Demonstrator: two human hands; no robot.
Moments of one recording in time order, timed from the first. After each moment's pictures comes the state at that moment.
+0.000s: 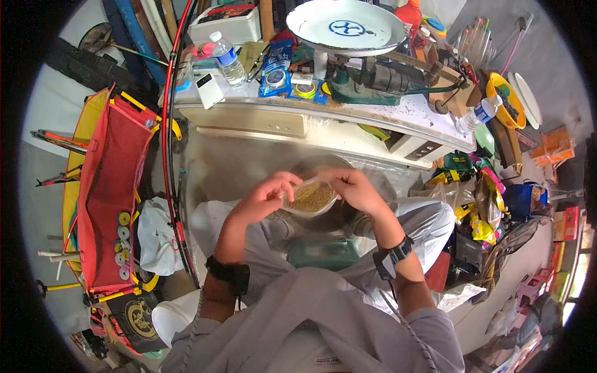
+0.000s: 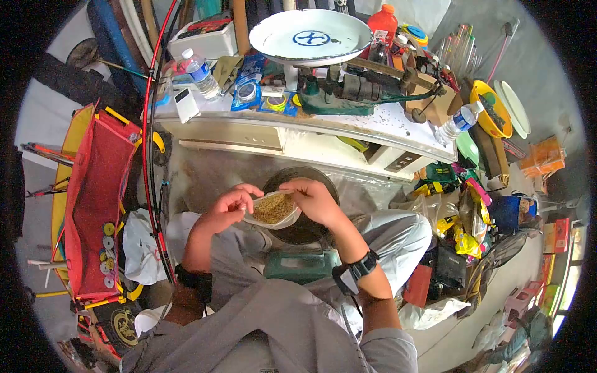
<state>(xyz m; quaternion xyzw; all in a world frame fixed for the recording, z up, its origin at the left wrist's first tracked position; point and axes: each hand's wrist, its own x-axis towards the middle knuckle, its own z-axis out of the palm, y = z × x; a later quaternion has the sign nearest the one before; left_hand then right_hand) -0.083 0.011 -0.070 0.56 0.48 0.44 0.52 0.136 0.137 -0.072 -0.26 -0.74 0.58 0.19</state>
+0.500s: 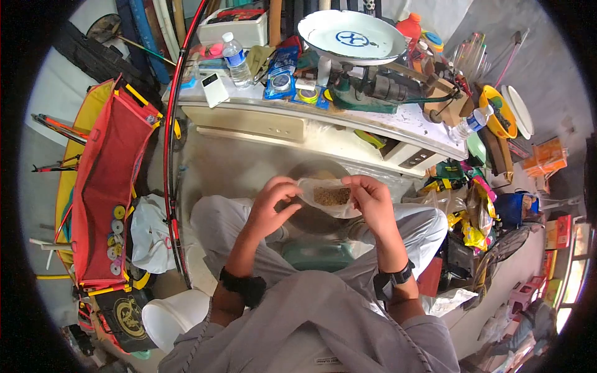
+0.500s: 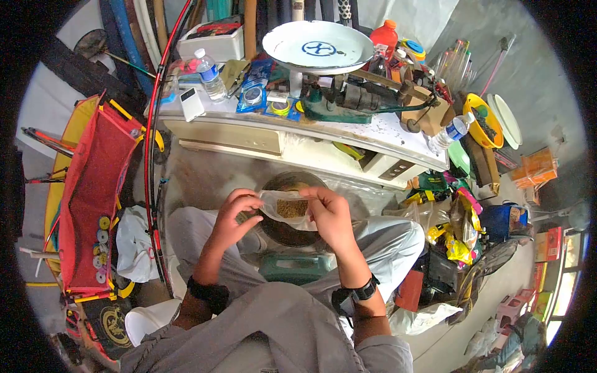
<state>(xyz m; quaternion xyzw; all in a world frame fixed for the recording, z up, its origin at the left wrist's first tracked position) -0.041 -0.014 -0.062 0.60 0.57 0.50 0.26 0.161 0.092 -0.015 -0.41 -0.60 0.63 0.28</state>
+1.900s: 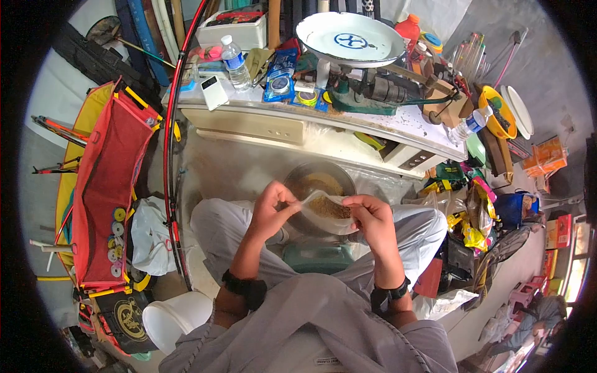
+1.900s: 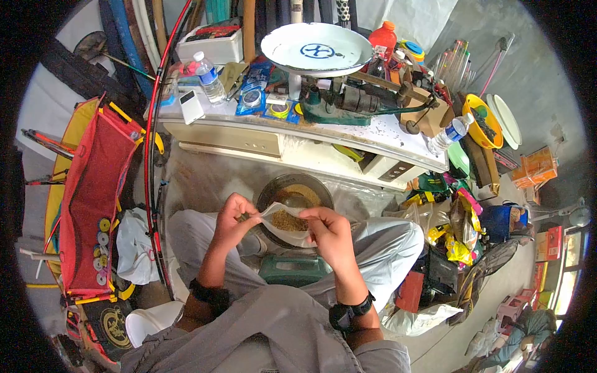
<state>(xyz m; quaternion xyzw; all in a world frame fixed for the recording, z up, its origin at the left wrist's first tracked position) -0.036 -0.015 -0.079 0.45 0.55 0.60 0.38 0.176 0.066 -0.008 -0.42 -0.56 0.66 0.29</state>
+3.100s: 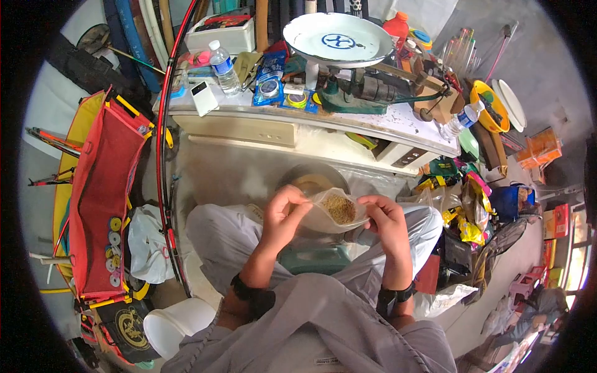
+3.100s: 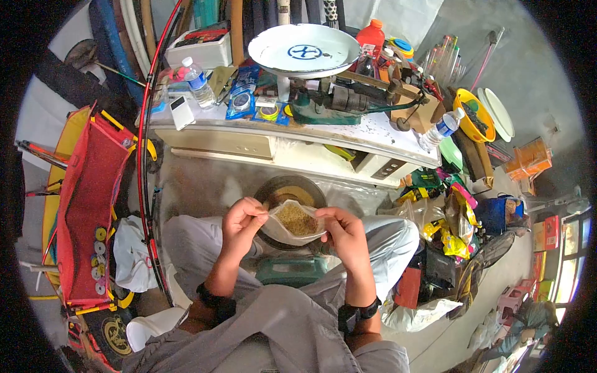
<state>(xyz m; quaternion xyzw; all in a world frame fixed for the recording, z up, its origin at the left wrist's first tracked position) 0.003 0.004 -0.063 0.45 0.45 0.68 0.35 0.209 0.076 -0.003 -0.45 -0.51 0.67 0.30</state>
